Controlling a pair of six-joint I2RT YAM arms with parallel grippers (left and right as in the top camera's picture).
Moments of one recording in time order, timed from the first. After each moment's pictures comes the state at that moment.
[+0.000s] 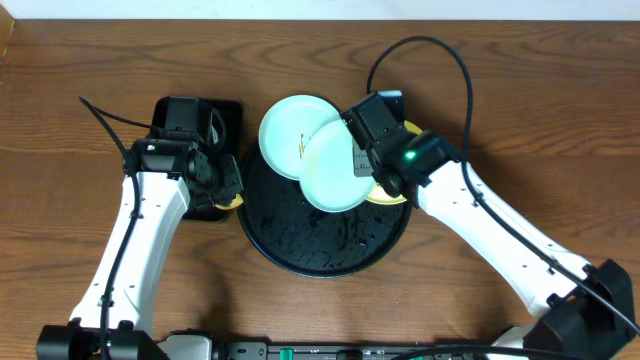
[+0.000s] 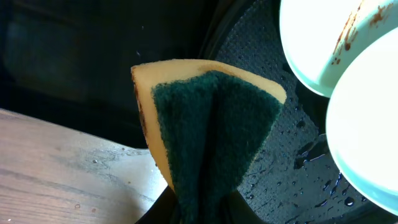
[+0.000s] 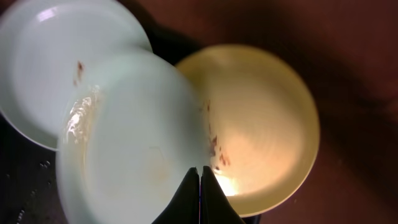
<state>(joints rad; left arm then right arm) -0.07 1.44 1.15 -1.06 0.07 -0.38 0.65 1.66 1.39 -0.80 0.33 0.53</state>
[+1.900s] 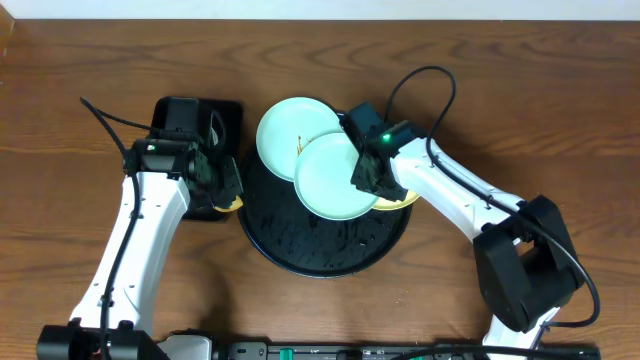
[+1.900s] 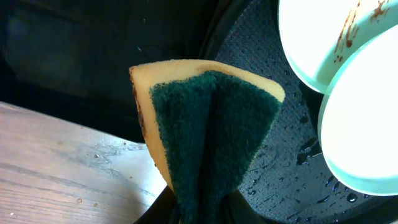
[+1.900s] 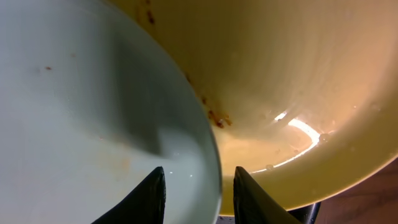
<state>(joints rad) -0.07 1.44 1.15 -1.07 0.07 -0.38 0.59 1.92 1.37 -0.90 0.10 0.95</state>
